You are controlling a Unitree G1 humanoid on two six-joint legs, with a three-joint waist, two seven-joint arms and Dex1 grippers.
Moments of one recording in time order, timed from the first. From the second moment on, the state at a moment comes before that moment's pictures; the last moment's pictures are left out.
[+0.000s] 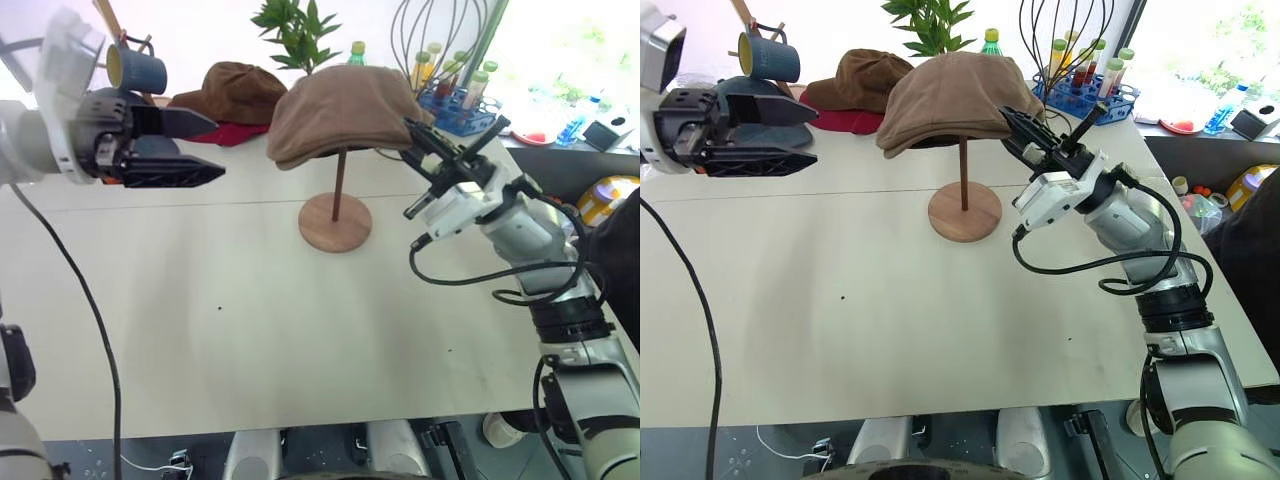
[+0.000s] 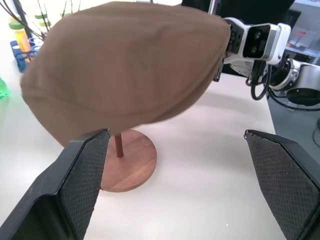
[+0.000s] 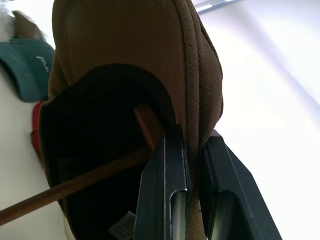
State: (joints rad) left arm -0.91 1.05 0.13 0.03 -0.77 0.91 -1.32; right arm -0.66 -0.64 0.10 0.19 -0.26 -0.82 0.29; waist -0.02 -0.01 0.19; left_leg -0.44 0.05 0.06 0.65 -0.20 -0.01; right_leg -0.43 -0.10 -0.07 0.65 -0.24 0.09
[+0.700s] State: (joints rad) left arm -0.89 1.07 0.14 0.01 -0.78 0.91 -1.30; right arm -0.57 -0.68 0.11 0.26 -0.34 -0.84 0.31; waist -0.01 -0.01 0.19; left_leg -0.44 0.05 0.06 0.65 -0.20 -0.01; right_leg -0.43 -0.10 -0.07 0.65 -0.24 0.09
